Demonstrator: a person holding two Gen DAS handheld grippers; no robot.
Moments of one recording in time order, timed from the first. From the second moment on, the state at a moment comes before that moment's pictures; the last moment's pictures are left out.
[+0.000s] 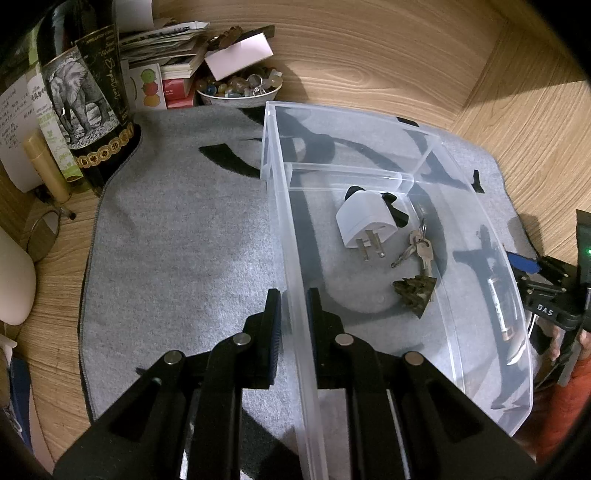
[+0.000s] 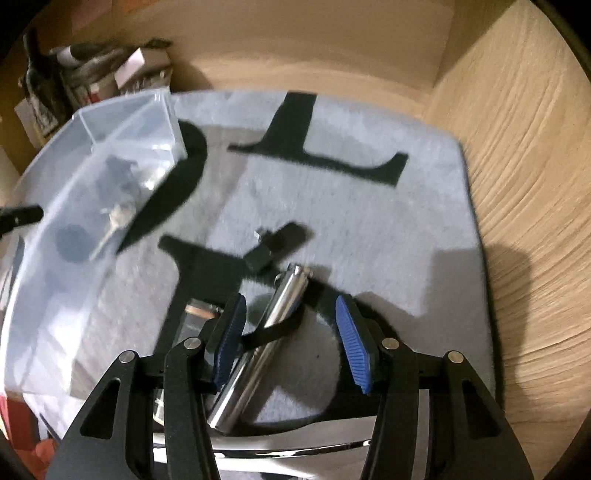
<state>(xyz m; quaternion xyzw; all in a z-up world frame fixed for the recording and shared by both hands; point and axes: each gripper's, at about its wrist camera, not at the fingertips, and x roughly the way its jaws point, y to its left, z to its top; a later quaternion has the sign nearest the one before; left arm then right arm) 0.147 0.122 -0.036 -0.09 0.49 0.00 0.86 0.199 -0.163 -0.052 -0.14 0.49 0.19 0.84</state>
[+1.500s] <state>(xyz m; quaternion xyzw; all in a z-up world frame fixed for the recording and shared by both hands) 0.146 0.123 -0.037 -0.09 0.49 0.00 0.86 0.164 -0.042 0.058 -0.12 0.29 0.34 0.89</state>
